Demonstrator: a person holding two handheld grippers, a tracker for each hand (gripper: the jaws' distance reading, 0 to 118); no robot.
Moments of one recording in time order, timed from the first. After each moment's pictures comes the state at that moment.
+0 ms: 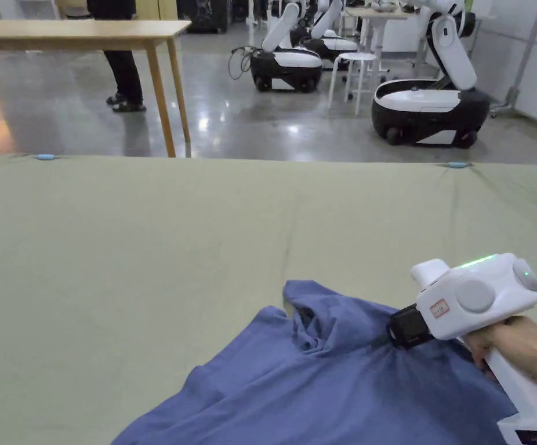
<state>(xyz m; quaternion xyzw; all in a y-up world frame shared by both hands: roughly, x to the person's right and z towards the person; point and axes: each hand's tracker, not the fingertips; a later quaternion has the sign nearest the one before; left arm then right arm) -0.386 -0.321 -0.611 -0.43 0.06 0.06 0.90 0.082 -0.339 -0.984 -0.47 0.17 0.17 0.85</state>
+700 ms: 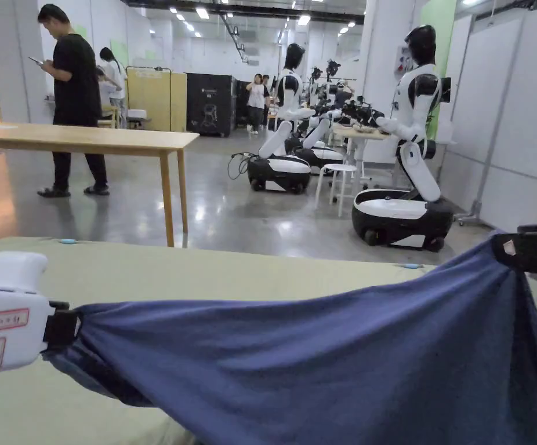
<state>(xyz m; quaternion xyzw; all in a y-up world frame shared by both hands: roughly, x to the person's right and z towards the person) -0.355 -0.089 -0.639 -0.27 0.00 0.03 0.96 0.213 0.008 -0.696 -0.17 0.14 0.05 0.97</state>
